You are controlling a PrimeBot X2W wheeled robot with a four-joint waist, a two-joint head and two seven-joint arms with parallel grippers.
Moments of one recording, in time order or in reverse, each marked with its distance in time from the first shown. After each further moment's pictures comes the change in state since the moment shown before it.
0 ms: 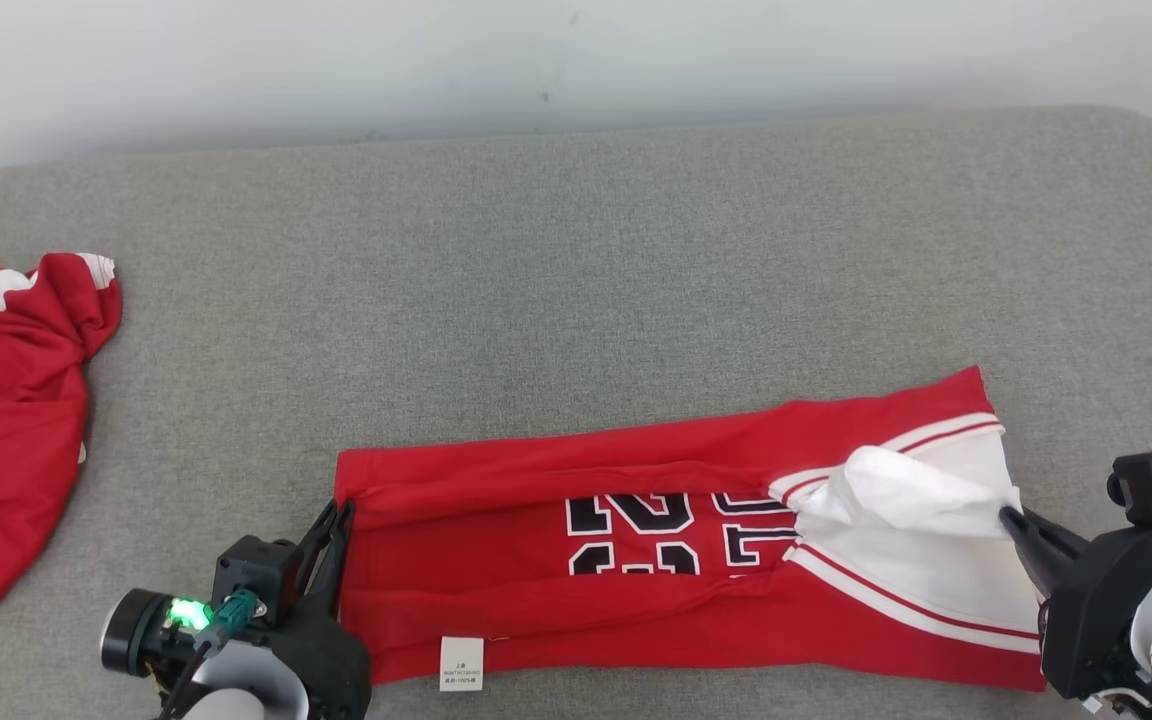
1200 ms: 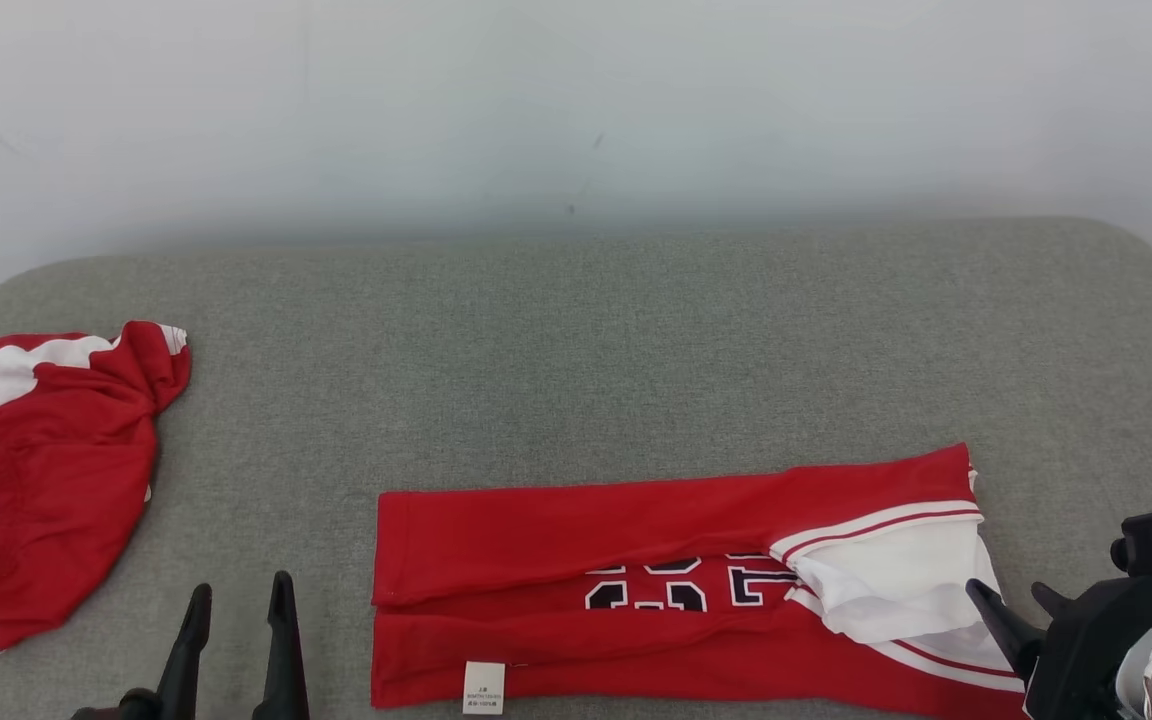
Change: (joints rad) left arm 0.430 -0.193 0.448 -0.453 0.025 -0.061 -0.025; right arm 0.081 0.160 -0.142 0.083 0.021 0.000 0.050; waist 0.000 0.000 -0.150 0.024
